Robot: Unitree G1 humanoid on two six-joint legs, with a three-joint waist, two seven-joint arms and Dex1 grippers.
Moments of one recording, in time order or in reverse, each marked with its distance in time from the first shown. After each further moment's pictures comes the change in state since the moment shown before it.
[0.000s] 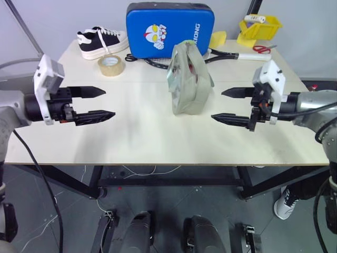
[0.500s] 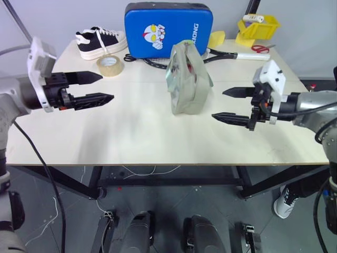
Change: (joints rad) left arm -0.074 -0.017 0.011 0.059 -0.003 0.033 0.033; right arm -0.012 0.005 0.008 0.021 -0.011 0.003 -0.026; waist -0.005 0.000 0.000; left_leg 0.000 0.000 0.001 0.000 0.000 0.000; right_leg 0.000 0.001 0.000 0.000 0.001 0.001
